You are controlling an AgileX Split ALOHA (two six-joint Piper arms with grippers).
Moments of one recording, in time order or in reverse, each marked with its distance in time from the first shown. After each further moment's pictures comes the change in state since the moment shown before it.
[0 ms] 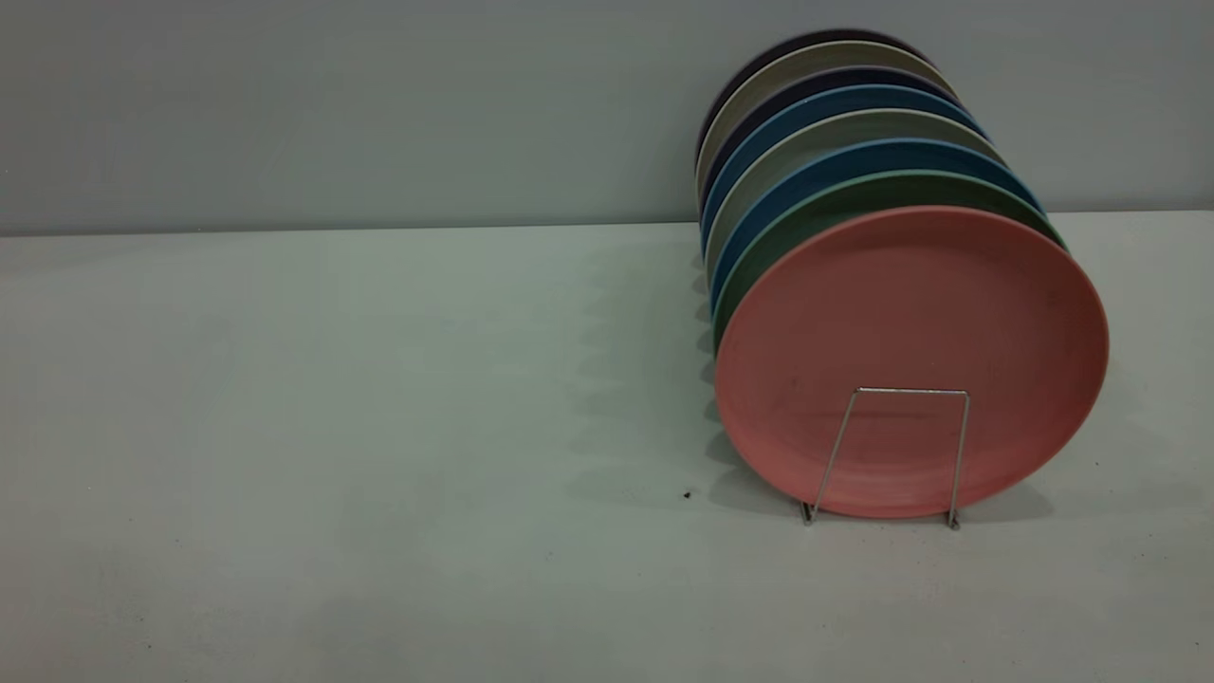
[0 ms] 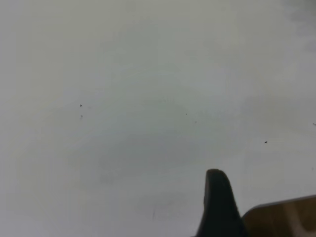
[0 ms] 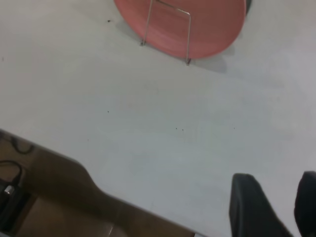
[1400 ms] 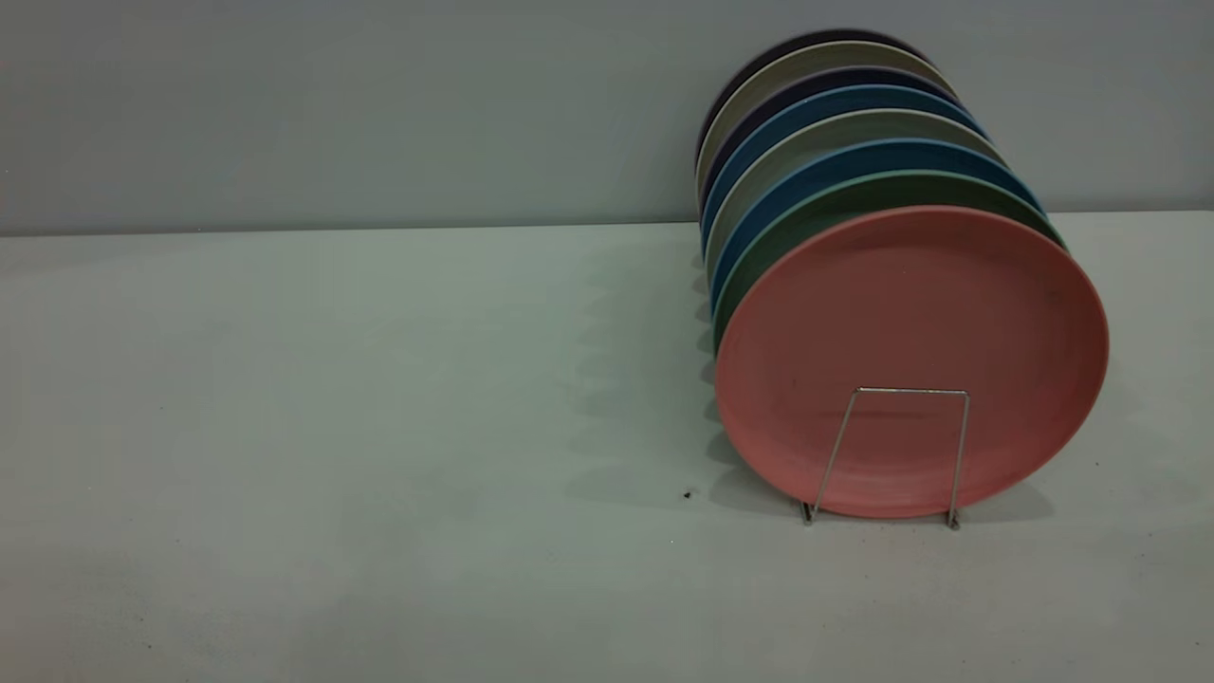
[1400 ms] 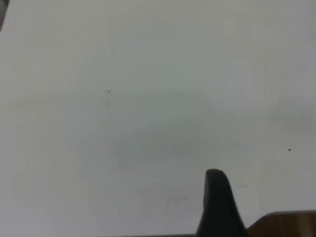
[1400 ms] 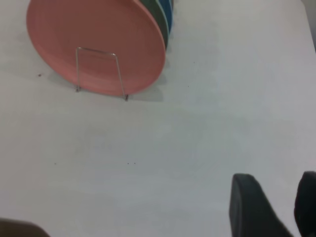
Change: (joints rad) left arm 0.144 0.000 0.000 -0.001 0.003 -0.003; right arm -0.255 -0.144 0.000 0.000 0.005 0.007
